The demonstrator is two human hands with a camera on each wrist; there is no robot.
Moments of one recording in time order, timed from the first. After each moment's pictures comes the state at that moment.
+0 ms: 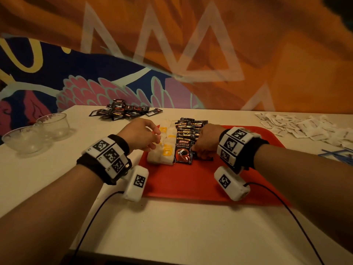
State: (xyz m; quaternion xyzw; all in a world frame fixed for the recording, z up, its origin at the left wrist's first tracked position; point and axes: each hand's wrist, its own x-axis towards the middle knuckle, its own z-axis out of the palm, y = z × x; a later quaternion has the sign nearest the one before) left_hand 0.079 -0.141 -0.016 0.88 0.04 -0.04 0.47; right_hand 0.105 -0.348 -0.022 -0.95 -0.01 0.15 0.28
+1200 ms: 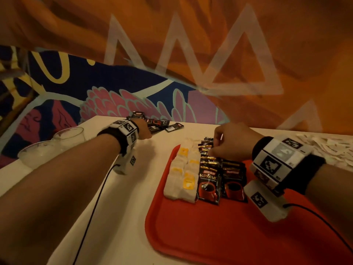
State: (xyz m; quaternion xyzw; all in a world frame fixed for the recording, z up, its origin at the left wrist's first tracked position) left_hand 0.225 -0.055 -0.010 0.99 0.12 -0.05 0.02; right_hand 0.152 -0.335 0.018 -0.97 -0.17 0.02 0.15
